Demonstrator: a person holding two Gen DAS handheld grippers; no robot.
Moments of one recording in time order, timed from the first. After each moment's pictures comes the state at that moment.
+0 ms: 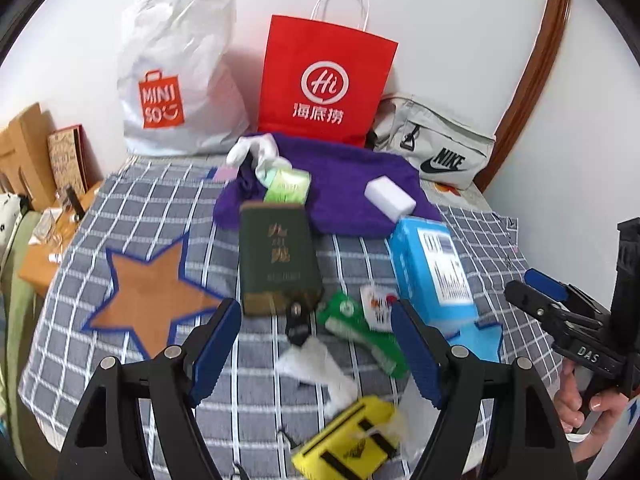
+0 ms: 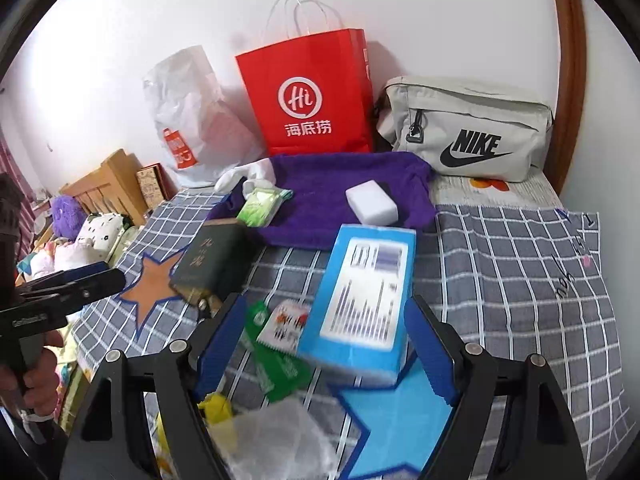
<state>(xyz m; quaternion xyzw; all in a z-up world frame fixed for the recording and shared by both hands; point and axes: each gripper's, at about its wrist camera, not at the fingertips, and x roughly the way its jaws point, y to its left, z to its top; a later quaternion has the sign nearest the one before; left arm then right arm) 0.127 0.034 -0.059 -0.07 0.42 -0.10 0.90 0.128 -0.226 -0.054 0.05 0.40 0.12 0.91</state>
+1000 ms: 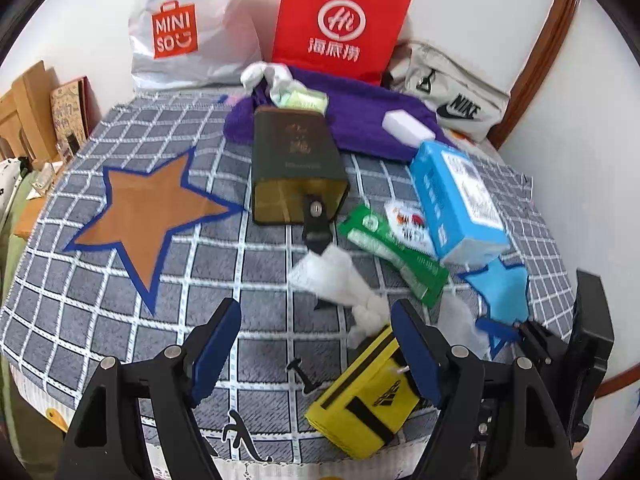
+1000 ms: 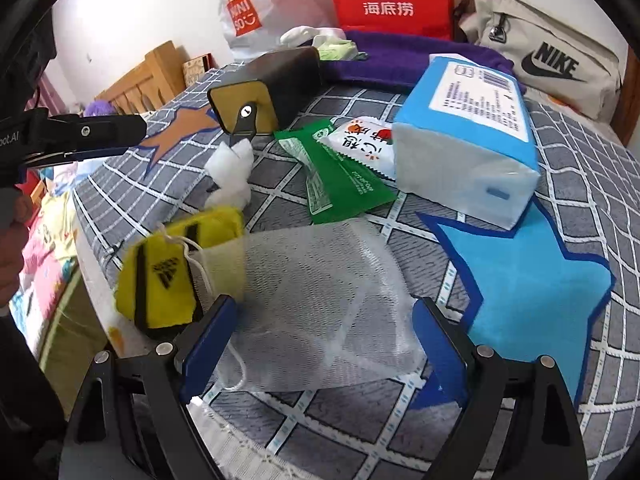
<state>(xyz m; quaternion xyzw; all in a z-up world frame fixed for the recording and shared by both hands) 0.099 0.042 -0.128 -0.07 0.48 -0.10 0.87 0.071 -0.173 -0.184 -0.03 0.48 0.21 0.85</state>
